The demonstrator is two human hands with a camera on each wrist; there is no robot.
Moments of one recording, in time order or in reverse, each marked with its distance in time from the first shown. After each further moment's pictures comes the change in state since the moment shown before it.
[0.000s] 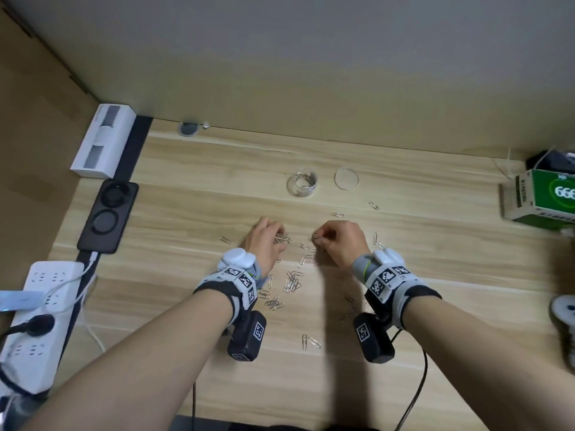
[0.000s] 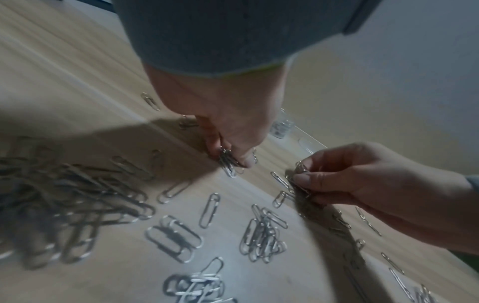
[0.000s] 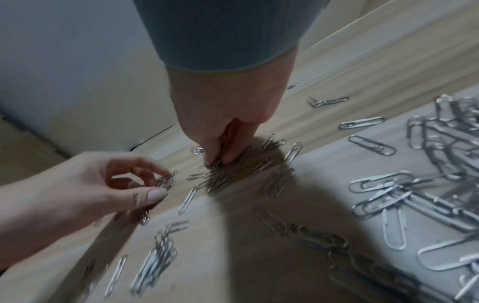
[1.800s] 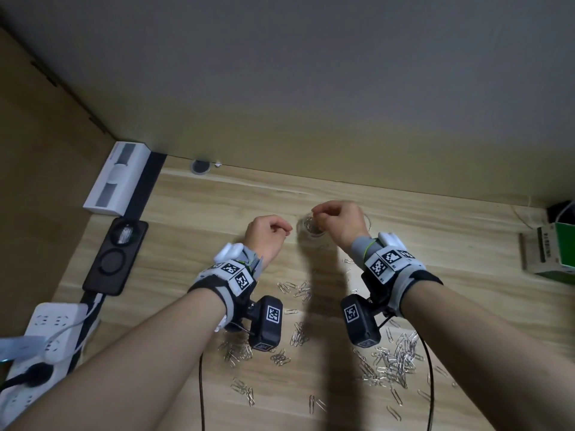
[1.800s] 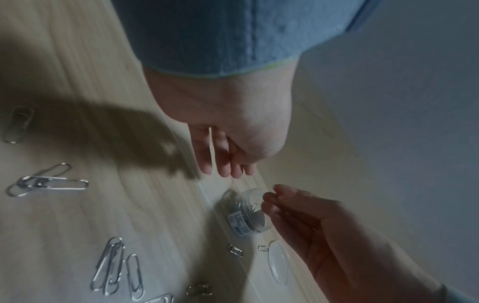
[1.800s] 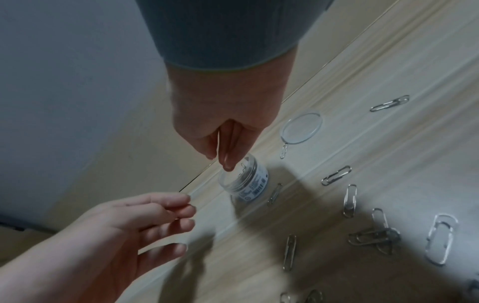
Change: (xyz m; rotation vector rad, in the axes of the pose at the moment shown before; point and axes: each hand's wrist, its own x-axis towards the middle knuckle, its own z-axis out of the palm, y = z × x) left_hand 0.089 0.019 -0.060 -0.570 0.162 -0.228; right_hand 0.106 -0.074 -0.043 0.407 0.078 0.132
